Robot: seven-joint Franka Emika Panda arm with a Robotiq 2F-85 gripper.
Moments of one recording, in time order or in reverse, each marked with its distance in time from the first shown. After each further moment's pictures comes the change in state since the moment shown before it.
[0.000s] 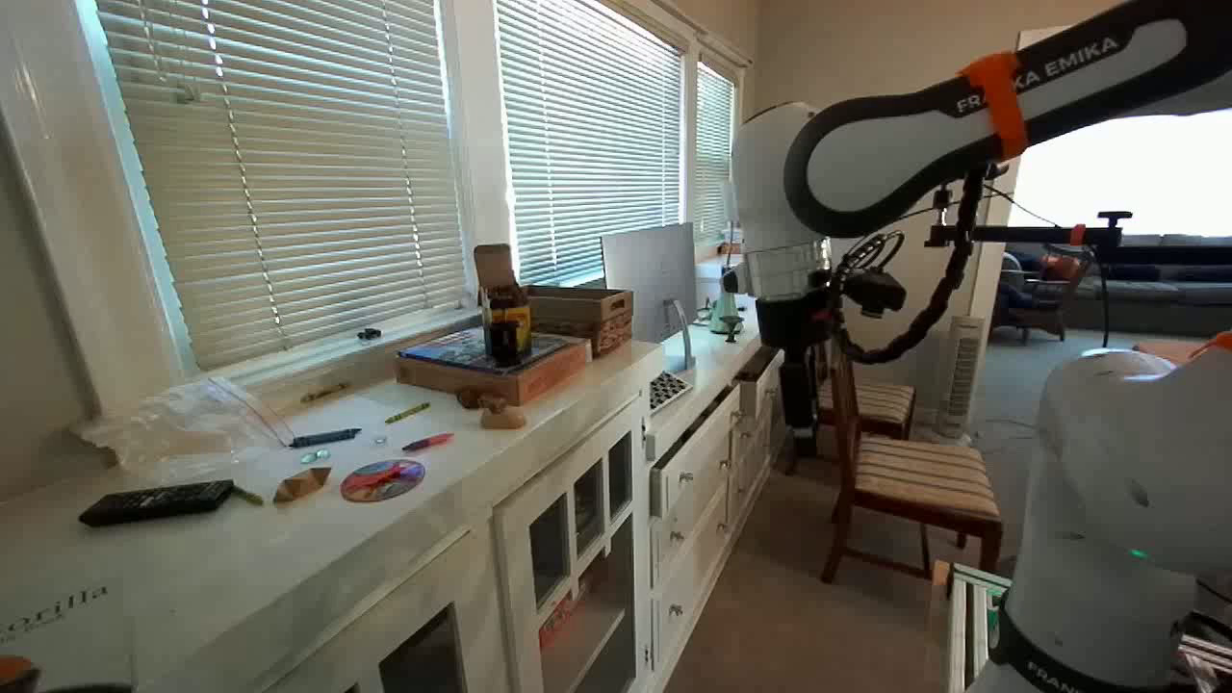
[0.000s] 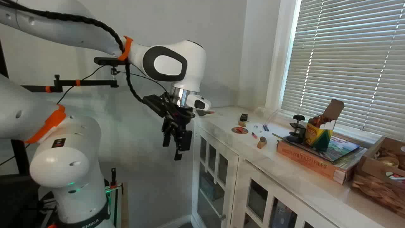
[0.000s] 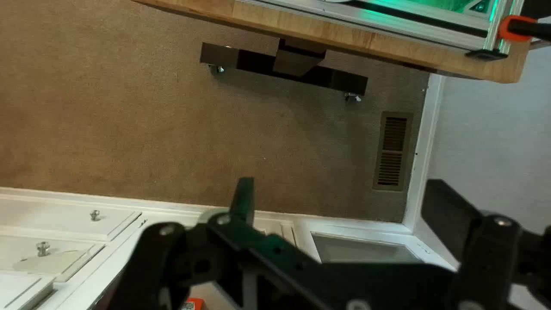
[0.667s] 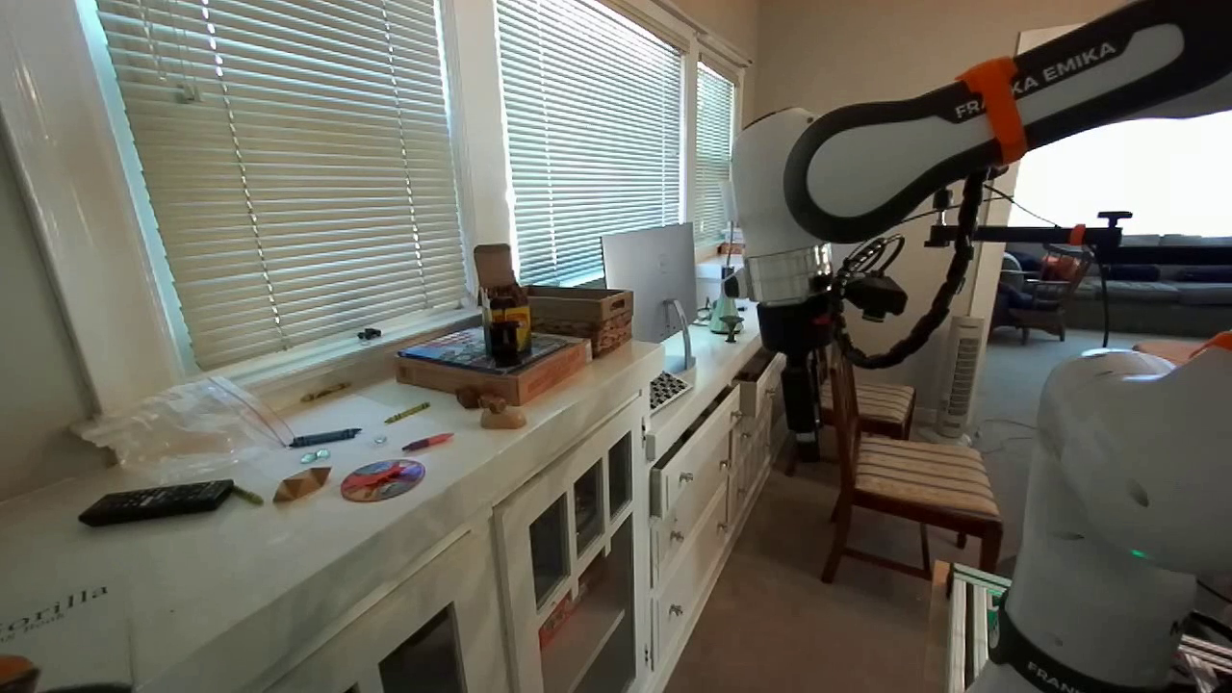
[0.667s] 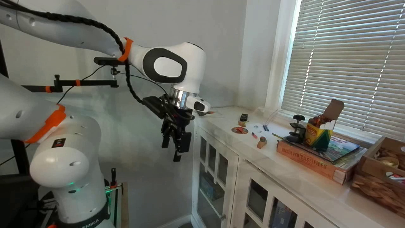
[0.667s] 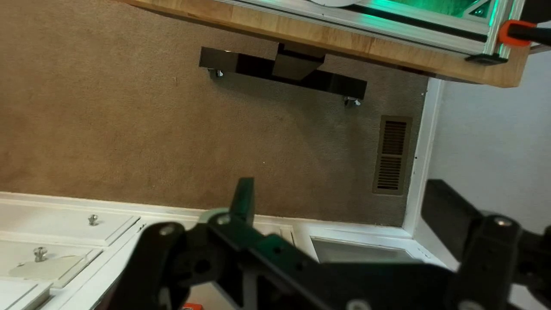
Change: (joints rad) arm 0.000 0.002 0.000 -0.009 0.000 0.000 0.000
